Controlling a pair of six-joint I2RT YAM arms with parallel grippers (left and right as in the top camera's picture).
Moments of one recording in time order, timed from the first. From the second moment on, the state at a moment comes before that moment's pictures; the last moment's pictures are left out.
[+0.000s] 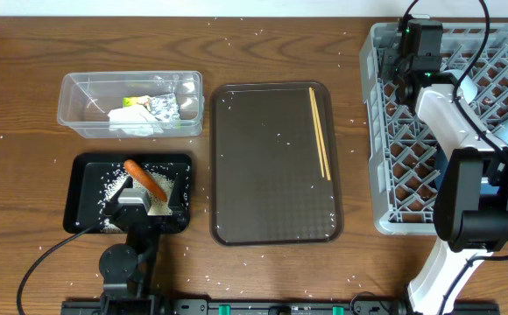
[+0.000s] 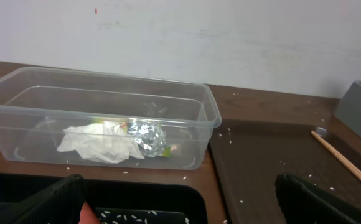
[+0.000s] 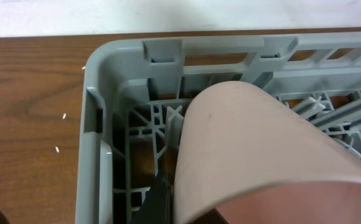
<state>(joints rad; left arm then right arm) 0.00 0.01 0.02 -0.11 0.07 -0.15 0.01 2.02 1.47 -0.16 0.15 0.05</state>
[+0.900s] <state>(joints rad) 0.00 0.01 0.02 -0.11 0.07 -0.15 -0.57 1.79 1.48 -0.22 -0.80 0.18</state>
